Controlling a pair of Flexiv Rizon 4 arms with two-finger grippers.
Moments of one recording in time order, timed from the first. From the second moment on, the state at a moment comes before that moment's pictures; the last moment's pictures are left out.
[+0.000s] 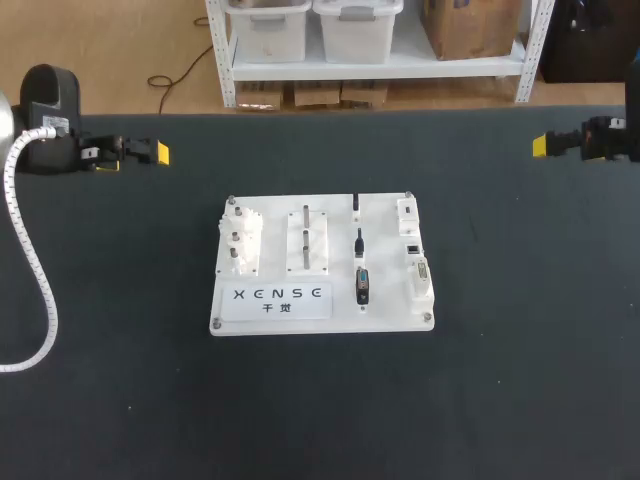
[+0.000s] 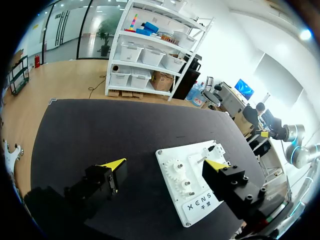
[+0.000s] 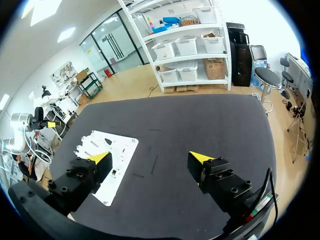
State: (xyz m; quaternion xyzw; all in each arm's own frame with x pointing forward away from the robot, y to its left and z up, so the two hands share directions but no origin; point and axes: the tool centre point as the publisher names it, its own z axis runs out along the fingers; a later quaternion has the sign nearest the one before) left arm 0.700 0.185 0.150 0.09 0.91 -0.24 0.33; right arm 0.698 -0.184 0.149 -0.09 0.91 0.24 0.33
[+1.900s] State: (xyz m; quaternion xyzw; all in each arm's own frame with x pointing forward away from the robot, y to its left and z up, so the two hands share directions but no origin) left arm 0.700 0.185 0.150 0.09 0.91 -0.24 0.33; right arm 0.733 0.046 0.087 -0.02 0.99 -0.03 0.15
